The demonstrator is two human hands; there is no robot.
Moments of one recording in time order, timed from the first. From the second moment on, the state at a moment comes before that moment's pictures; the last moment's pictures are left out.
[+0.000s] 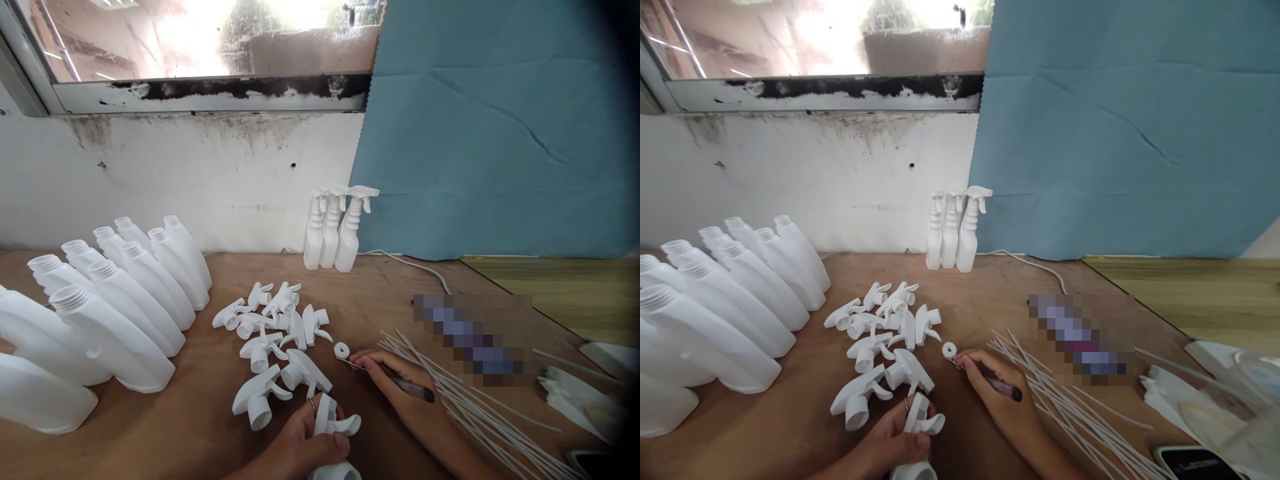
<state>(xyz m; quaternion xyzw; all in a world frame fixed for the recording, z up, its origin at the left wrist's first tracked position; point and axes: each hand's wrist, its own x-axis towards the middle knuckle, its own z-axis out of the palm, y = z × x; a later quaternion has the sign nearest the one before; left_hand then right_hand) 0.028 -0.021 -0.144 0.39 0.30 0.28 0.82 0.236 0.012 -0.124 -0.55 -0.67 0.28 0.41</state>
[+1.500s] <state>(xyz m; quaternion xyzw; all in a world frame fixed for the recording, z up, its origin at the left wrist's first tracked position) -0.015 0.022 -0.070 0.56 0.41 0.37 0.62 0.237 0.010 -0.126 -0.57 -0.67 0.26 0.40</state>
